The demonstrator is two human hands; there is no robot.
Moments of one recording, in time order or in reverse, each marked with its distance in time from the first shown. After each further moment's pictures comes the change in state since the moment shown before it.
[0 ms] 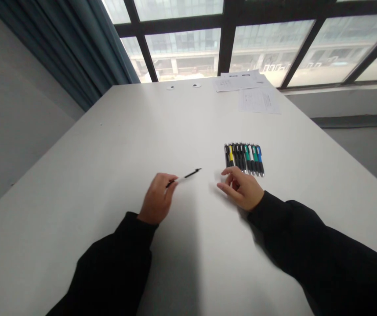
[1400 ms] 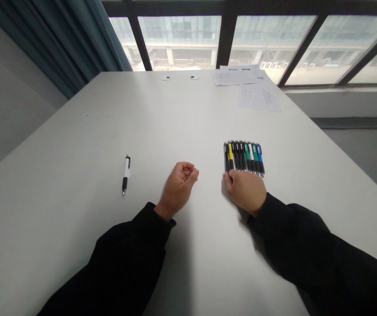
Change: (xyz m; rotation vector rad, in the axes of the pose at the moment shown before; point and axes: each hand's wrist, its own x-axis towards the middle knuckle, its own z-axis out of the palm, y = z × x) left_hand 0.032 0.037 0.059 -0.842 -0.041 -0.468; right_hand 0.017 -0.013 0.008 -0.888 -0.103 0.311
